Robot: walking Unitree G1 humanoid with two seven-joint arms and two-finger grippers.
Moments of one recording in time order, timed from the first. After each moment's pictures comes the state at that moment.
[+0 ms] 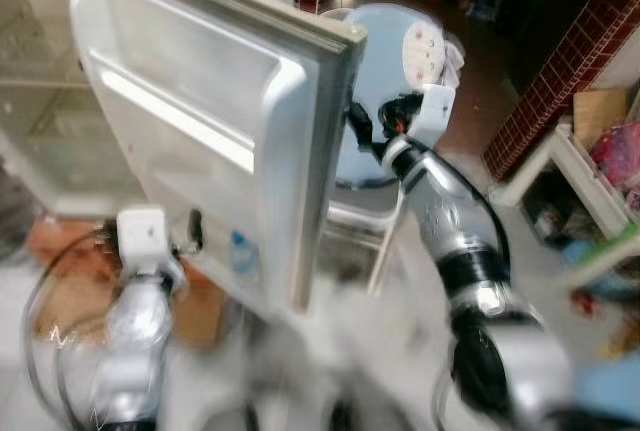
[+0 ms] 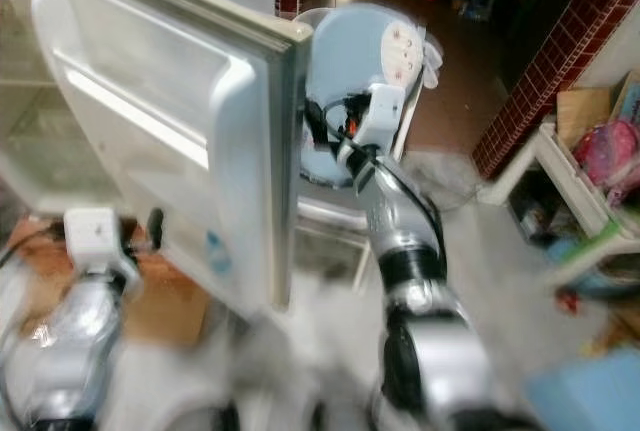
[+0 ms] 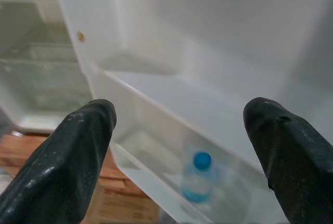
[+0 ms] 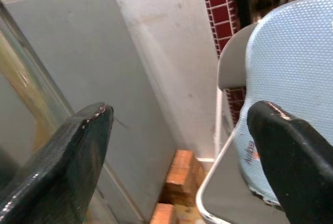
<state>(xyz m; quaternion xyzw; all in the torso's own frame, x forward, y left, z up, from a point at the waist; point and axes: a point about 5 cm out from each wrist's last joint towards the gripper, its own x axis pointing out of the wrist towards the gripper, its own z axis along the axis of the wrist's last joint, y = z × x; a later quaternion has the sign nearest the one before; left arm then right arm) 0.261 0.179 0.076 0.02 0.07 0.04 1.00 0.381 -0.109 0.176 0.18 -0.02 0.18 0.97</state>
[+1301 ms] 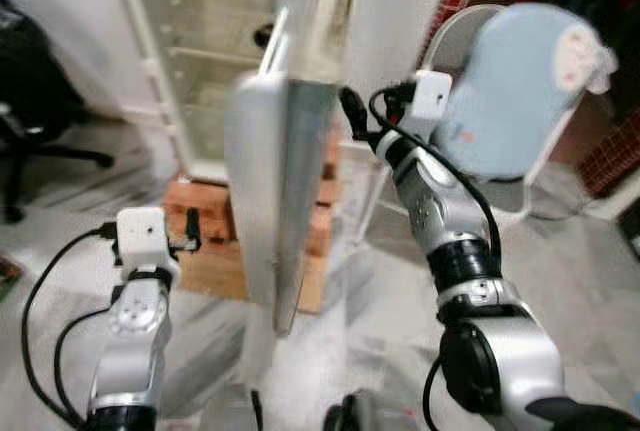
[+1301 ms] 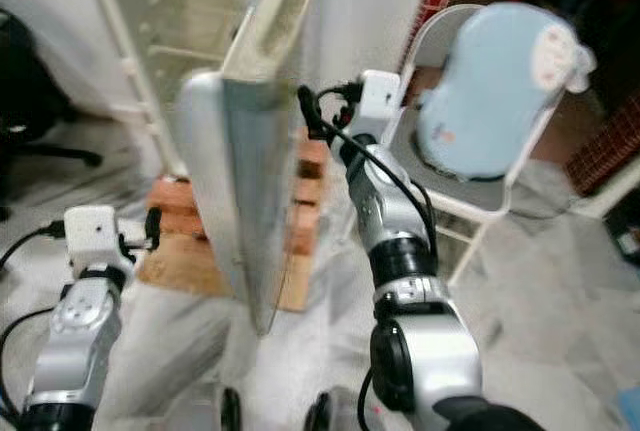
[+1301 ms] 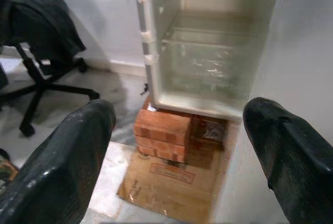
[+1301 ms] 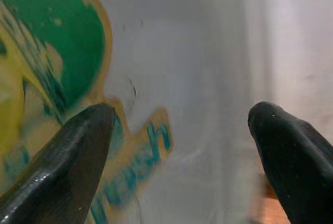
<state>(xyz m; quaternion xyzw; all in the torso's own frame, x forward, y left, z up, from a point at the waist) 0.262 0.191 0.075 0.03 0.07 0.06 1.00 0.381 -0.093 0.174 0.16 -0.01 0.17 0.97</state>
